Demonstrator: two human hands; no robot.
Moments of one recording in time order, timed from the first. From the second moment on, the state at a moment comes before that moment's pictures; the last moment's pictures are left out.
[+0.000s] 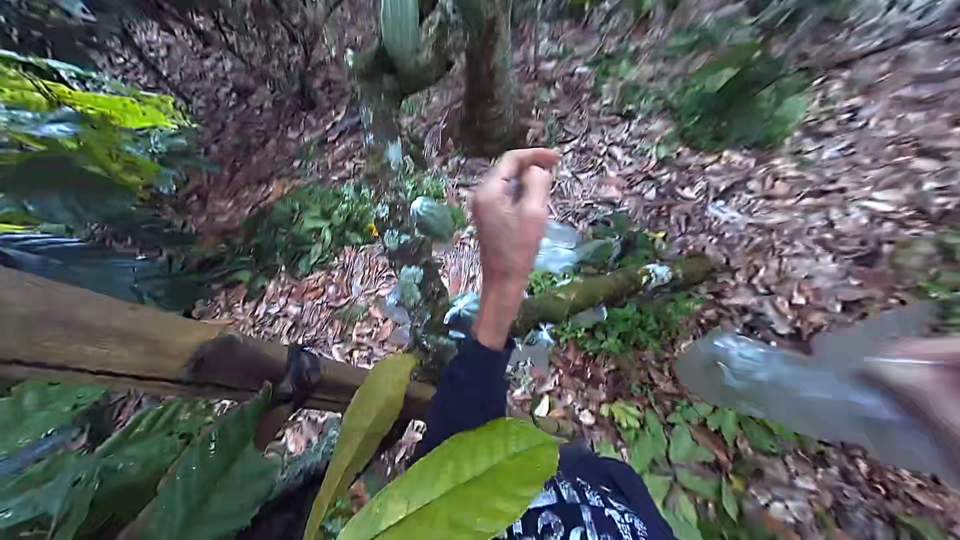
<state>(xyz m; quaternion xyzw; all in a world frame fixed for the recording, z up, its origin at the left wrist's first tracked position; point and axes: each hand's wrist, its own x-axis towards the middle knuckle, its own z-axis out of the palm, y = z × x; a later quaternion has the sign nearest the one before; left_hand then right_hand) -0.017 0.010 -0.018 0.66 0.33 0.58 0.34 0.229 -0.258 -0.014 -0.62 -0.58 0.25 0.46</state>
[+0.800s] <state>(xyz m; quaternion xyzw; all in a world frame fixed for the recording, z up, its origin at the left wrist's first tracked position) -0.129 0.066 -0.169 0.52 0.75 0.42 0.01 0.217 -0.291 -0.334 -0.84 -0.20 0.38 0.33</state>
